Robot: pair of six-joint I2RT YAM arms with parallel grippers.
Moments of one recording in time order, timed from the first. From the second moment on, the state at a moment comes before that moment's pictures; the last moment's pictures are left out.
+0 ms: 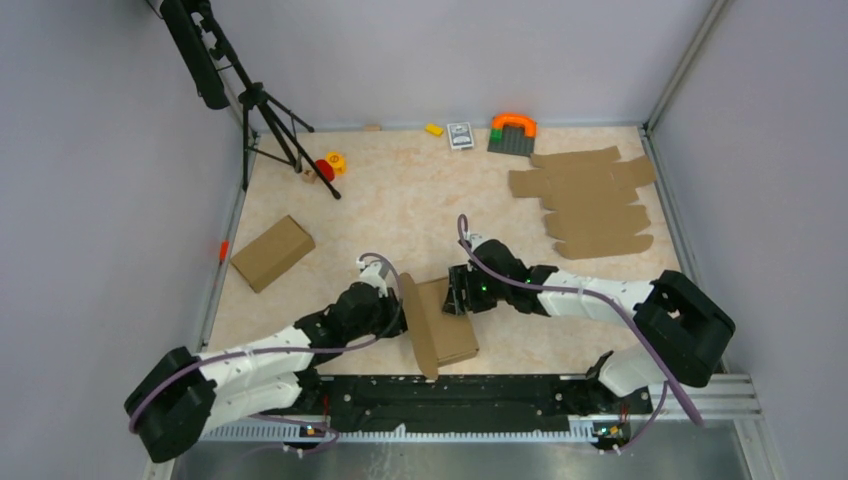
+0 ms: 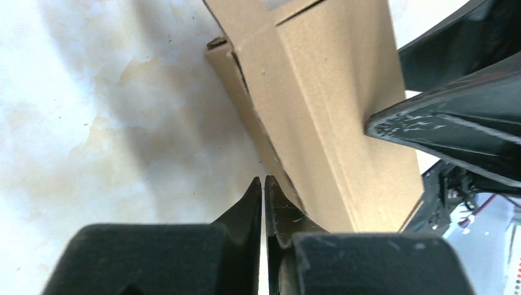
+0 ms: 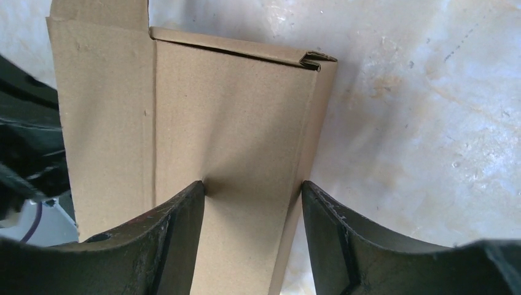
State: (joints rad) left arm -0.83 1.00 0.23 0.14 0.03 -0.83; right arm 0.87 1.44 0.69 -0.06 -0.15 0.63
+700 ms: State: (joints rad) left arm -0.81 0.59 0.23 -0.29 -0.07 -1.04; right arm 0.89 1.44 0.72 -0.11 -0.12 0.61
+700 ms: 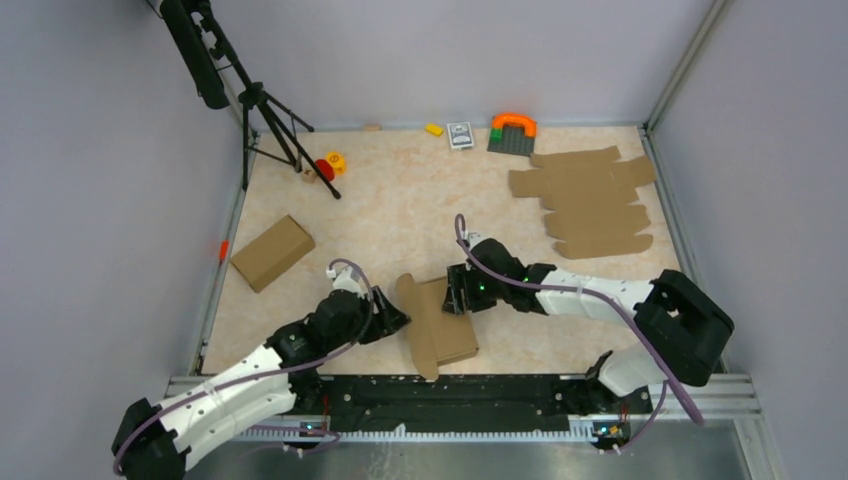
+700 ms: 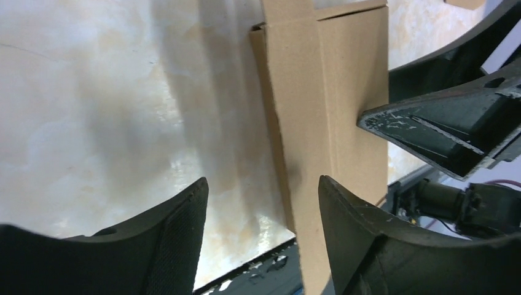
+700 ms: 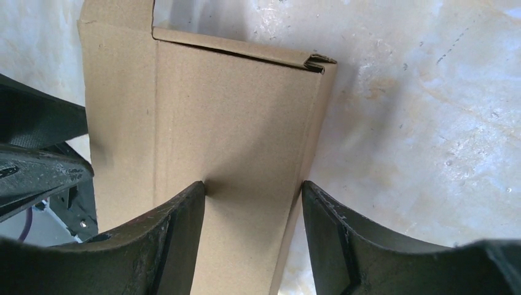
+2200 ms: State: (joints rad) left arm -0.74 1.11 0.12 0.66 0.41 -1.16; right arm 0.71 1.16 0.39 0.11 -0.33 0.76
